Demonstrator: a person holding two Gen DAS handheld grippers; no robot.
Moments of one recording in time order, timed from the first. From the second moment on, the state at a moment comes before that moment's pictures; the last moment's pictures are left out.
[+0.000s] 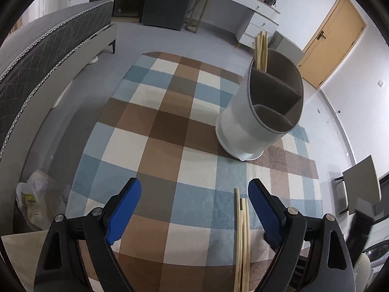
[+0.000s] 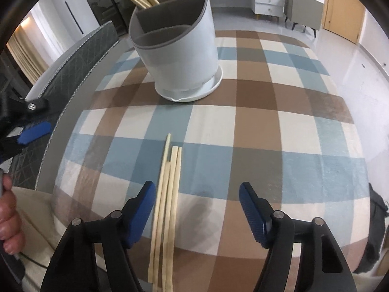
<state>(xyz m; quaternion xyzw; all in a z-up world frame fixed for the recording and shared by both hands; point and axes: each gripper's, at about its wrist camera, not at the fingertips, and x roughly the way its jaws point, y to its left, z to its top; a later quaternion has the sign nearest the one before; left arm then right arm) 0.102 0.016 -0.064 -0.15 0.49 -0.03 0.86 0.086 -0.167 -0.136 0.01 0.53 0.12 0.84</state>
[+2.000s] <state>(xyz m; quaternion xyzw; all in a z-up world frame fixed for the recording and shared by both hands) 0.103 -0.006 -0.101 -0.10 0.54 -0.02 0.83 0.103 -0.237 -0.091 0.21 0.42 0.13 0.87</state>
